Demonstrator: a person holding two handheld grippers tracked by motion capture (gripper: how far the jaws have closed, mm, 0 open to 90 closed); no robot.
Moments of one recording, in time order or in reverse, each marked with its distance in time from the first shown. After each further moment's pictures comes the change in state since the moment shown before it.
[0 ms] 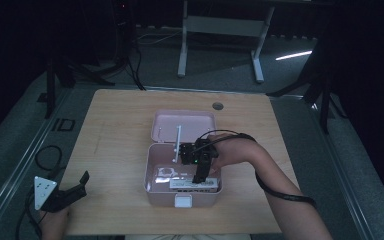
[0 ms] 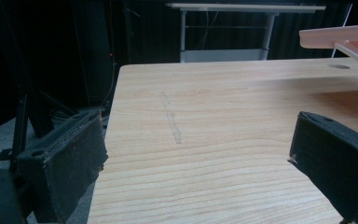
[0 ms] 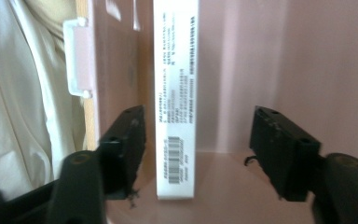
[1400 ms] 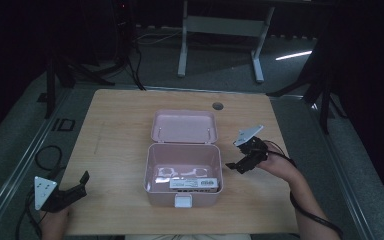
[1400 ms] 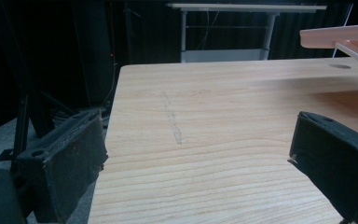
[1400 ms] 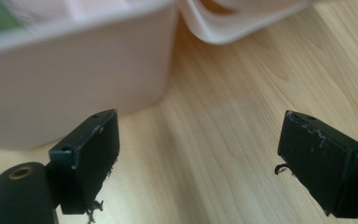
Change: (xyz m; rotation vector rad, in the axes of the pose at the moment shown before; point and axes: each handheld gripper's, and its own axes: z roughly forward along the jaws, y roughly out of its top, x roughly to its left) left arm 0.000 0.000 0.000 0.001 0.002 0.002; right arm -0.040 -0.179 0.062 -0.488 -0.286 0.375
